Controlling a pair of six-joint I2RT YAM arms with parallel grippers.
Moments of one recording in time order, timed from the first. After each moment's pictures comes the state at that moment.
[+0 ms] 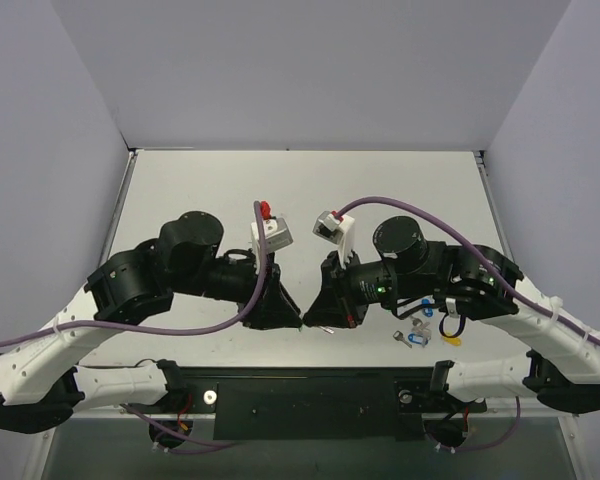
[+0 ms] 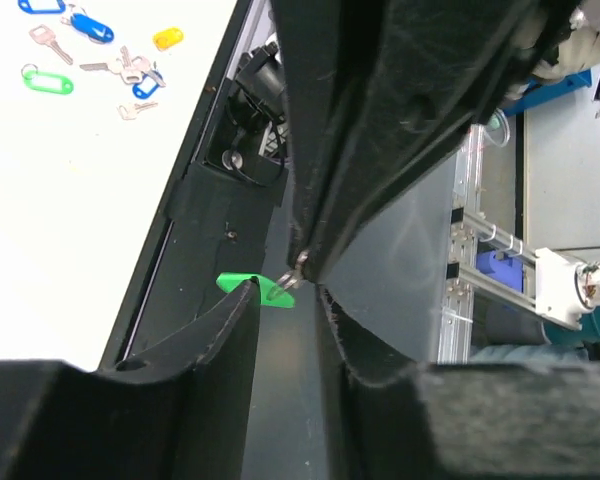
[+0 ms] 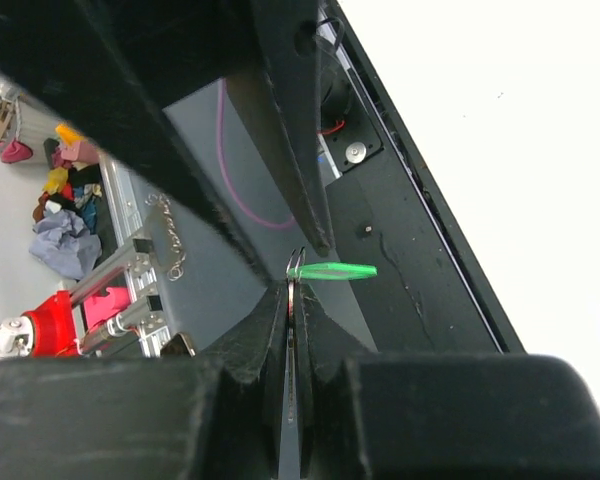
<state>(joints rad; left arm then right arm) -1.06 1.07 1.51 -0.88 0.49 -0.40 1.17 1.17 1.61 -0.95 -0.29 0.49</state>
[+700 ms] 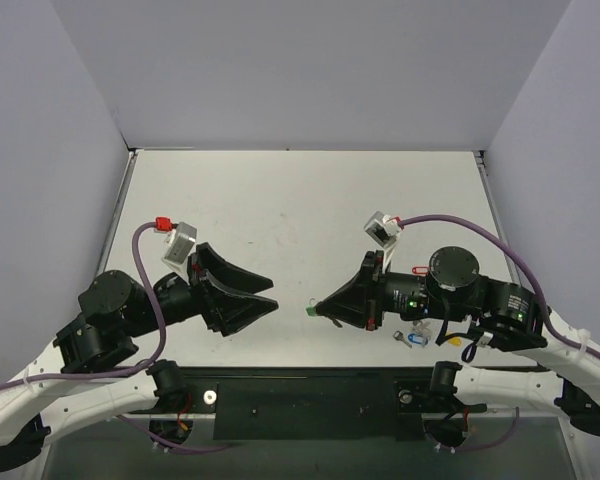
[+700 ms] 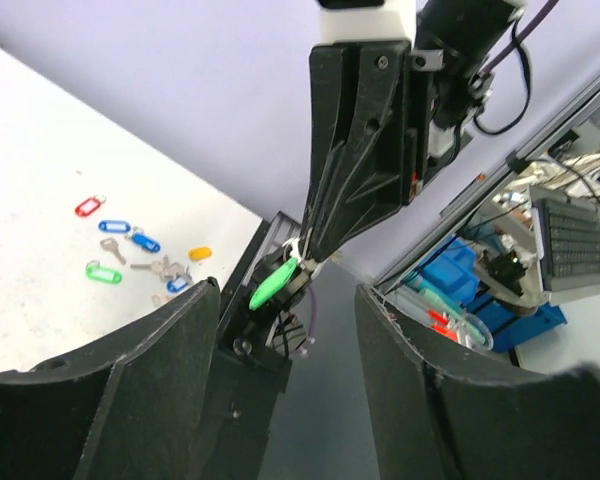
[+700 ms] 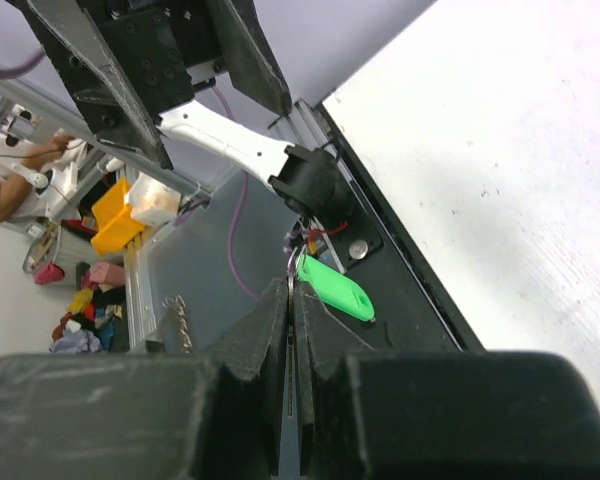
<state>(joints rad) -1.06 0.61 1.01 -0.27 0.18 -0.61 1.17 0.87 1.23 -0.58 -0.15 0.59</state>
